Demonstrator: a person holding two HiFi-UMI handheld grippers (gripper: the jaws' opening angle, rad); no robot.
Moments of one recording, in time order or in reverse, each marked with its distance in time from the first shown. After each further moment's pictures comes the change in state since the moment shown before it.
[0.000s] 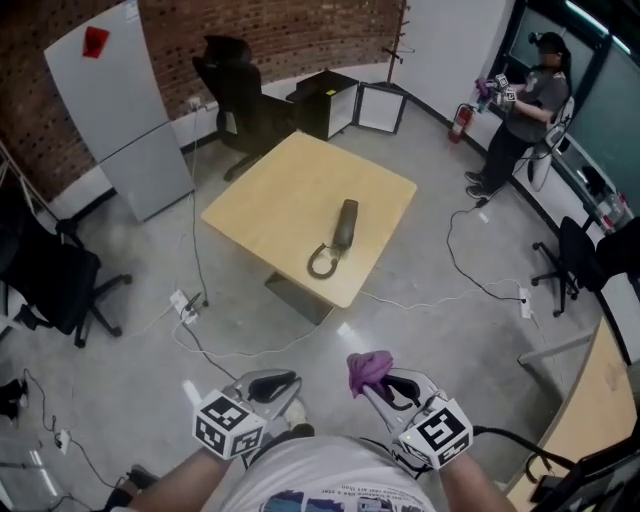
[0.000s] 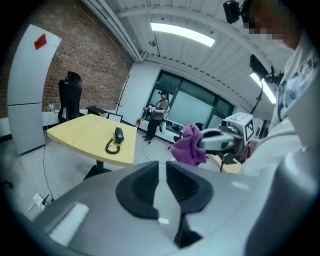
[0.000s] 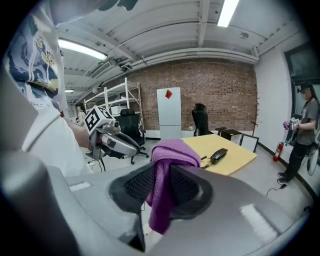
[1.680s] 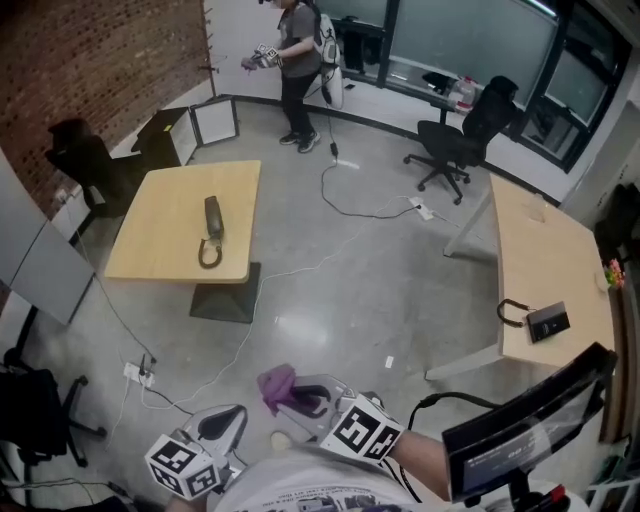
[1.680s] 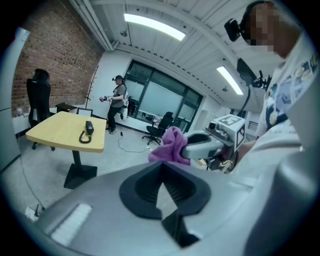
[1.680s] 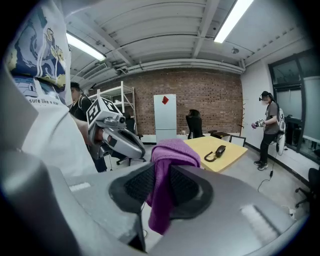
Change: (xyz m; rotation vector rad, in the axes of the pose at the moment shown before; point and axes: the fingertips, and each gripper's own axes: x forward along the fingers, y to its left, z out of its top) left arm -0.094 -0.085 -0.057 0.181 0.120 -0.276; right arm -0.023 0.159 -0.010 0.054 -0.076 -0.150
